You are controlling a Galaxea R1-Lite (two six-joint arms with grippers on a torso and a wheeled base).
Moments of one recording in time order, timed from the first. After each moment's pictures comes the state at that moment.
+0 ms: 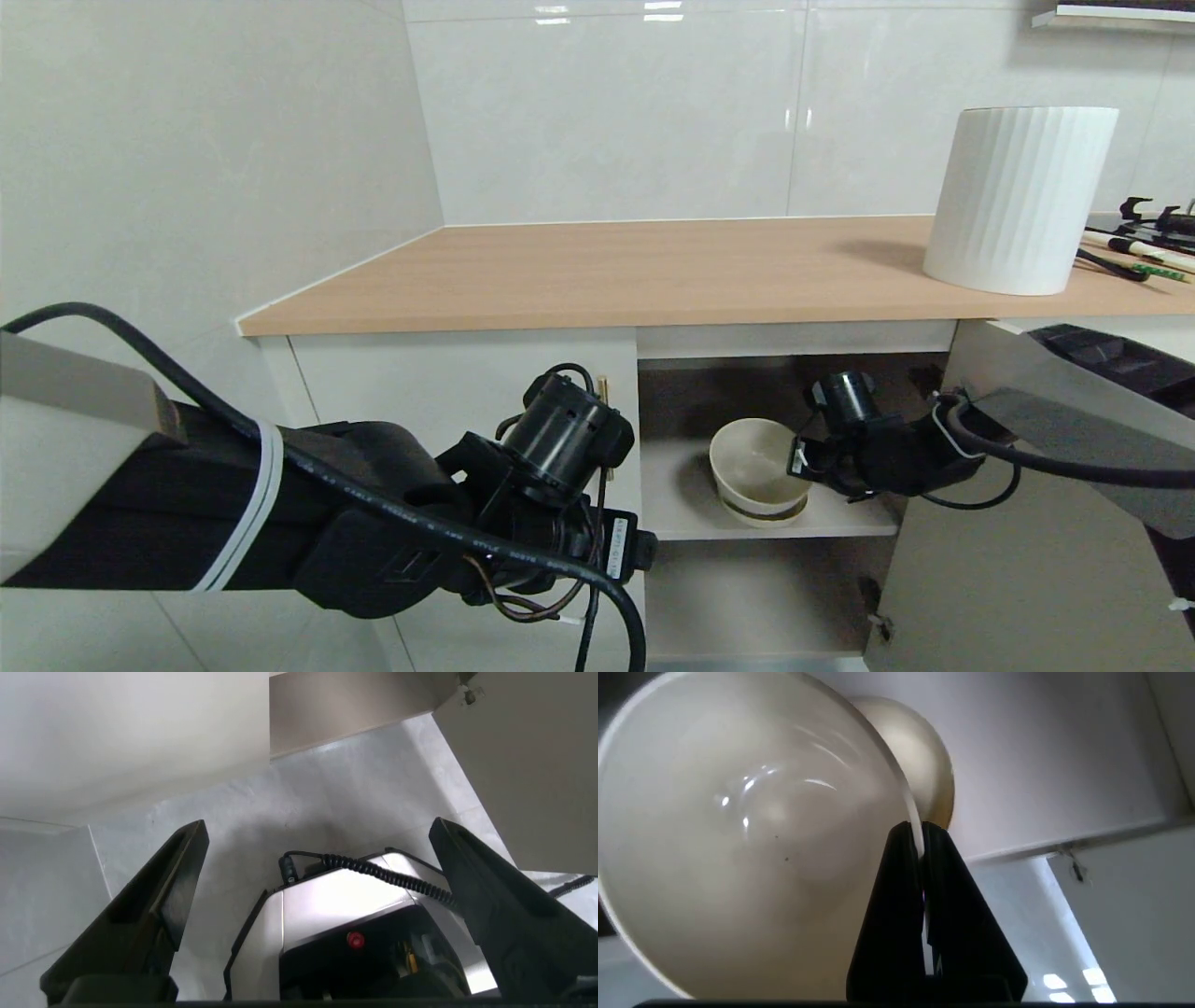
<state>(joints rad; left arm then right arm) -0.76 1.91 -1.05 0.06 0.17 -0.47 0.30 2.39 -1.30 -0.30 -0.22 0.53</state>
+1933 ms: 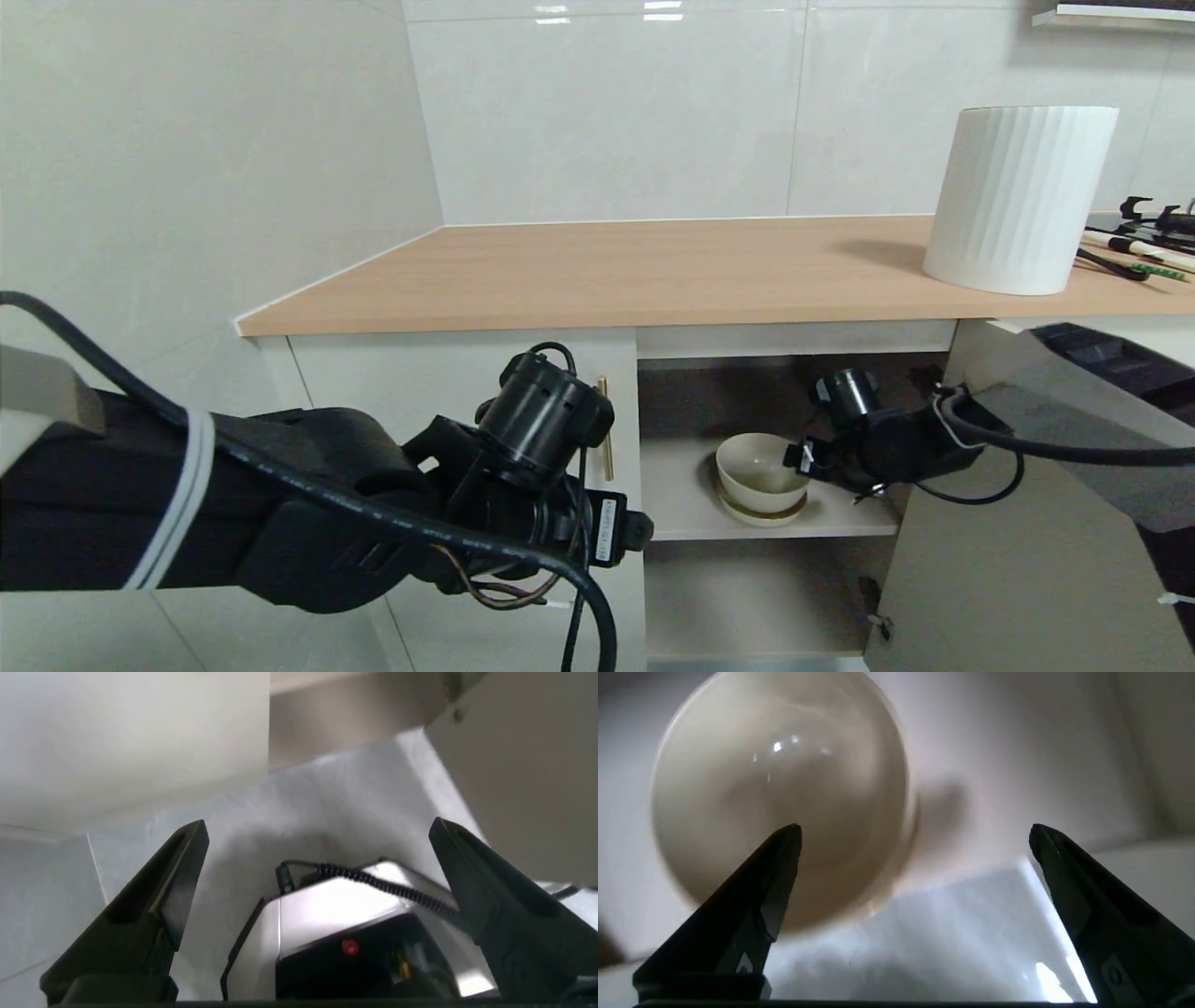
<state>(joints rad) -0.74 1.85 -1.05 0.06 0.18 -0.47 0.27 2.40 -1.37 -0.16 -0.24 0.52</state>
